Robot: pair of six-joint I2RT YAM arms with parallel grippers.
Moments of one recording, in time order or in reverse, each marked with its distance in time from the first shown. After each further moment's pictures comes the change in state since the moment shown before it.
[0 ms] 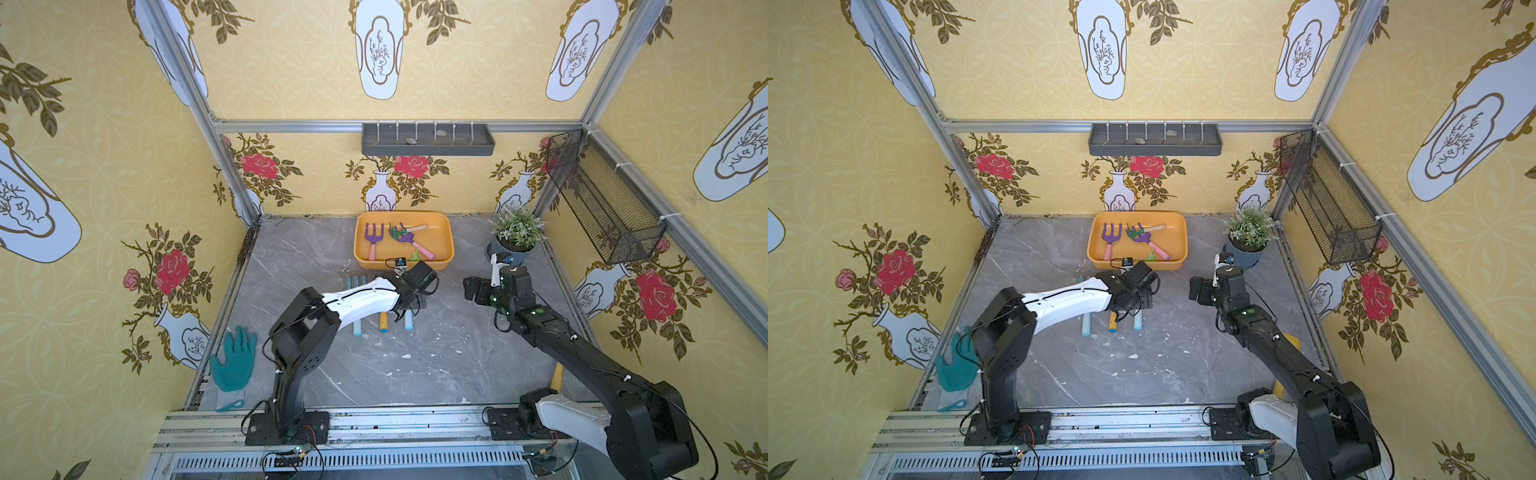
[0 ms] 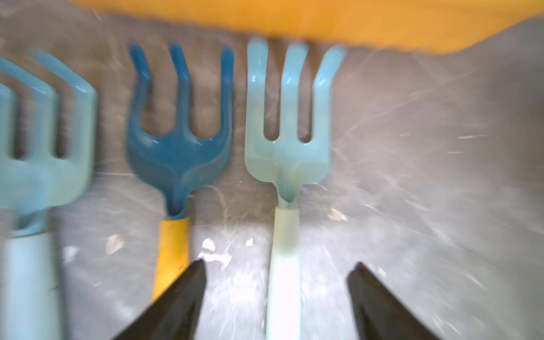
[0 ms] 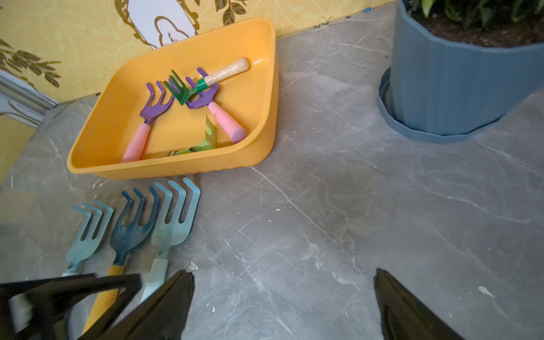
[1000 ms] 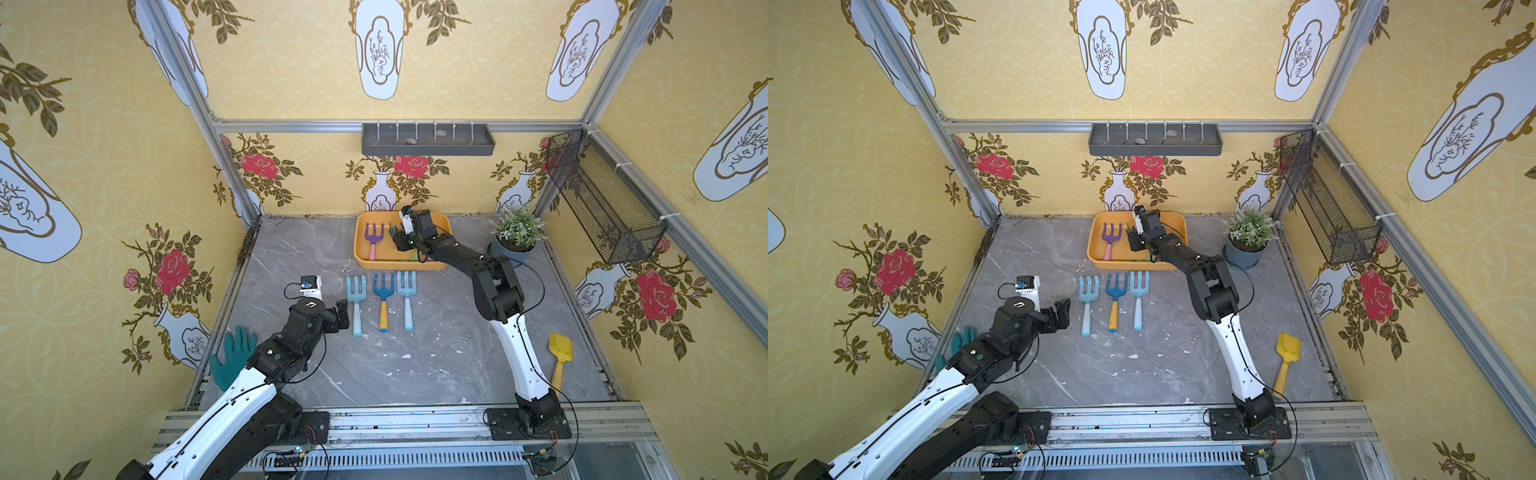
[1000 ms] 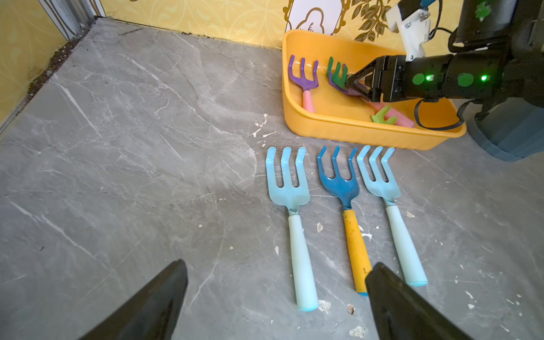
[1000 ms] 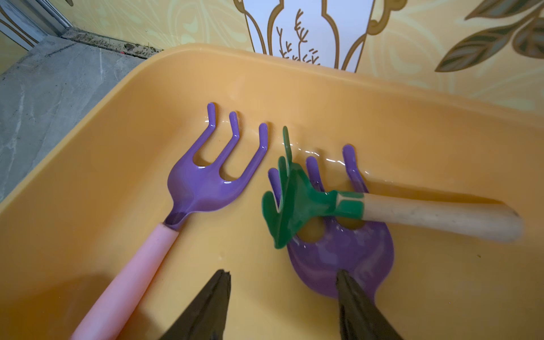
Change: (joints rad) left arm 0.324 -1.110 -0.809 0.198 -0.026 0.404; right arm 0.214 1.363 1.383 -0.018 -0.095 -0.305
